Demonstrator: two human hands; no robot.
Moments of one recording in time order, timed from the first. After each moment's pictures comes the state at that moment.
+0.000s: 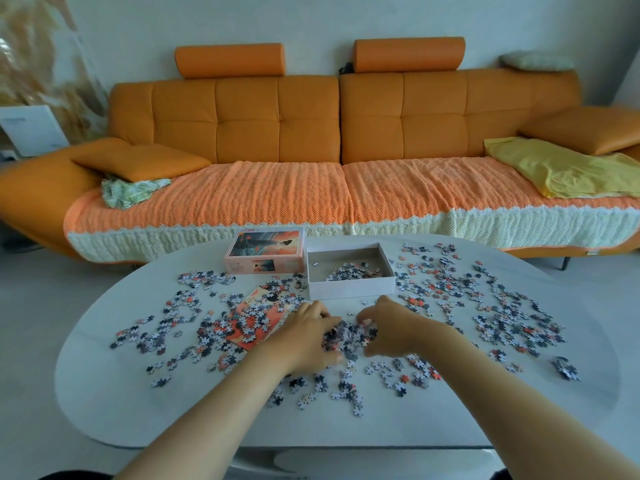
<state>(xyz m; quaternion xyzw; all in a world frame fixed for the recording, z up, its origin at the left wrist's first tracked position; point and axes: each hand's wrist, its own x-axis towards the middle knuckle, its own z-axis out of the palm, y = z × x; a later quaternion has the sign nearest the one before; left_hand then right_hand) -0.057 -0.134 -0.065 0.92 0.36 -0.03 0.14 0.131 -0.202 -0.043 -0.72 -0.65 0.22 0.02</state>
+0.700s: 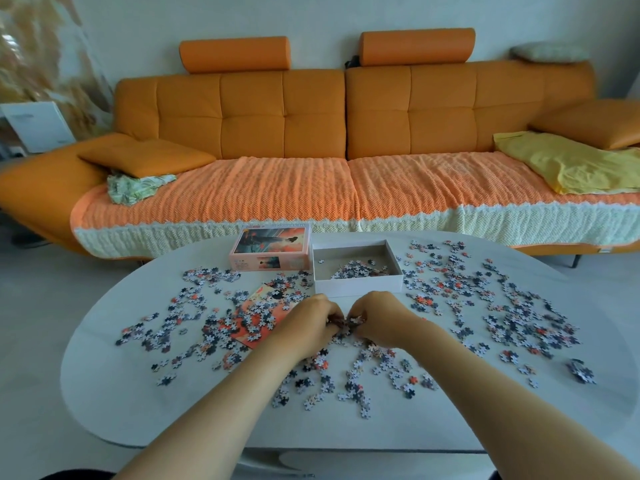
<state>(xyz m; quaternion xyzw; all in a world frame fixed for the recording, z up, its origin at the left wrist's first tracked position) -0.049 -0.118 -0.066 0.90 0.38 0.10 0.19 0.108 -0.176 -0.043 -0.73 -0.66 0.18 0.07</state>
